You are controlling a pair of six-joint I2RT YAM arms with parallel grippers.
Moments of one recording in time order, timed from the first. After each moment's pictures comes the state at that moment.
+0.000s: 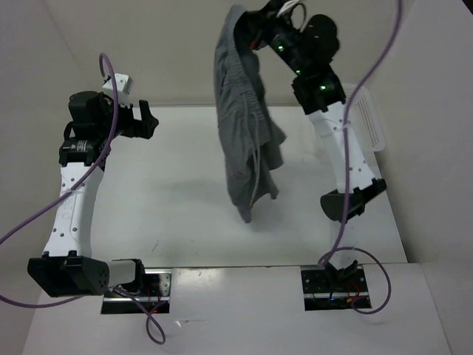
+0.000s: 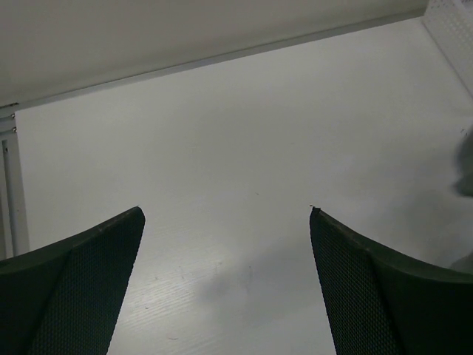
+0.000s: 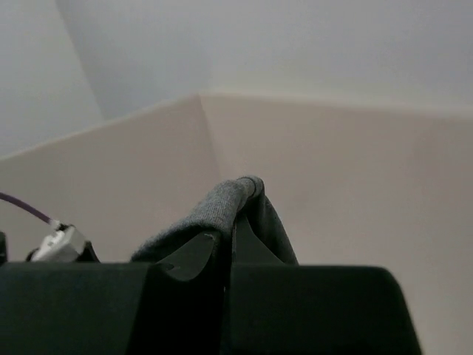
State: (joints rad) left arm 0.07 1.25 1.43 -0.52 0.36 0.07; right arm 0.44 1.89 2.53 -0.13 -0.30 0.30
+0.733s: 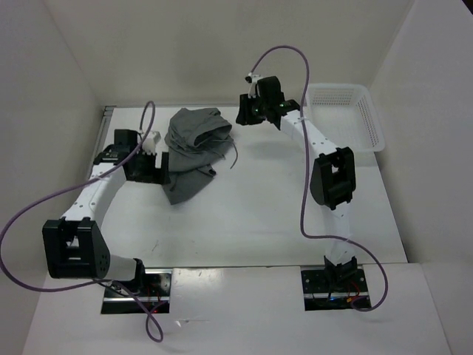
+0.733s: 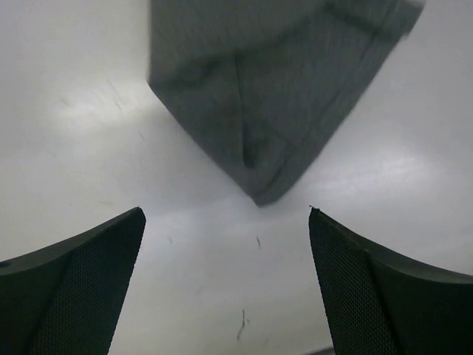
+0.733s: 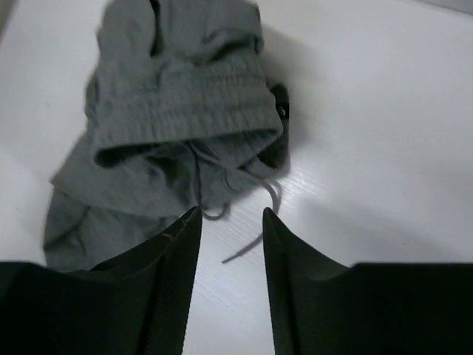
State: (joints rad) left arm 0.04 1.38 1.12 -0.66 0.24 0.07; right arm 0.40 2.15 2.04 -0.45 -0.27 0.21
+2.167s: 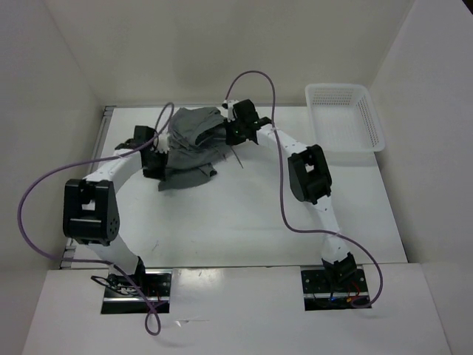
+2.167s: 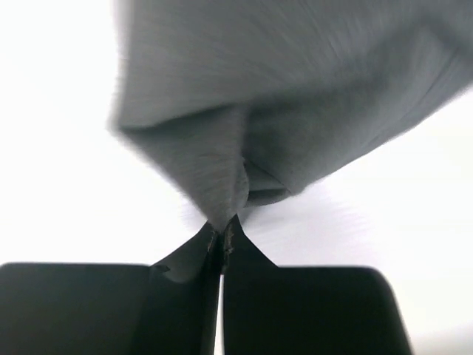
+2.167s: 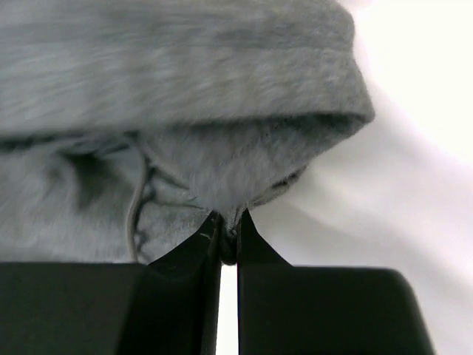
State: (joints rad) left arm -0.04 1.72 1.11 -0.57 0.18 0.07; right arm 0.50 2.48 2.12 -0.36 -0.18 0.09
